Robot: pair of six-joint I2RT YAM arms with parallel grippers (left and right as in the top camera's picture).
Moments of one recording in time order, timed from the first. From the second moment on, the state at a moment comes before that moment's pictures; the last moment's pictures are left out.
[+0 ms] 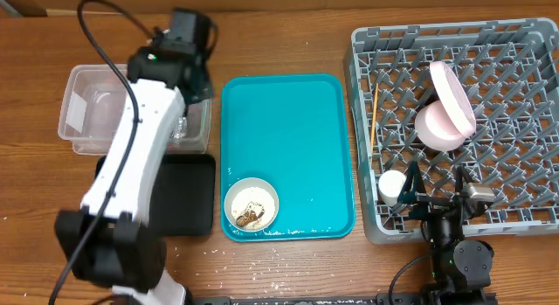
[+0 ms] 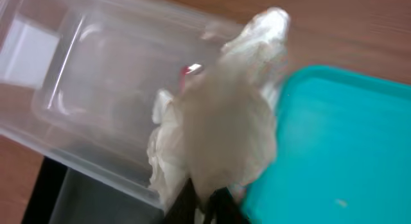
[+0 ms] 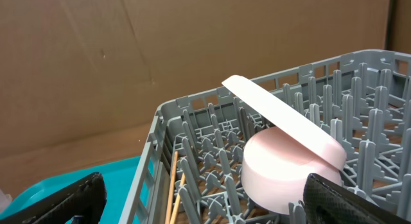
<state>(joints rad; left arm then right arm) -0.19 1.77 1.70 -1.10 -0.35 -0.45 0.12 0.01 0.02 -0.01 0.15 0.25</state>
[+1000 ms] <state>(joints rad) -0.82 1.68 1.17 -1.02 -0.10 -0.70 0.12 0.01 0.02 -0.01 0.15 0.25</state>
